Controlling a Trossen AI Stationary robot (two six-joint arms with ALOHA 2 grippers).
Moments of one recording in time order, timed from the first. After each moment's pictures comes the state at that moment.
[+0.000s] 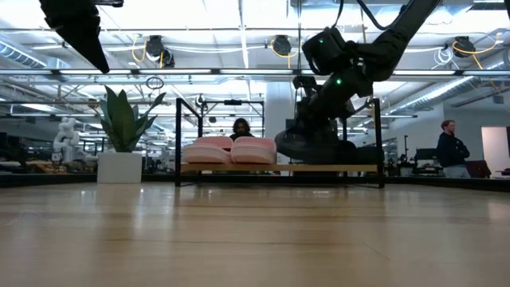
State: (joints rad) left arm -0.30 1.05 1.01 -1.28 -0.61 -0.69; right arm -0.34 1.70 0.80 0.44 0.76 1.83
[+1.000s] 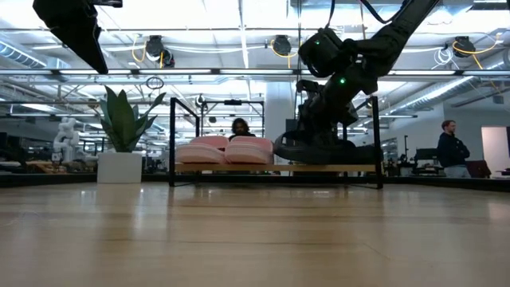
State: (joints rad) left arm -0.30 1.05 1.01 -1.28 -0.57 -0.62; right arm -0.30 1.69 0.82 0.26 0.72 2.08
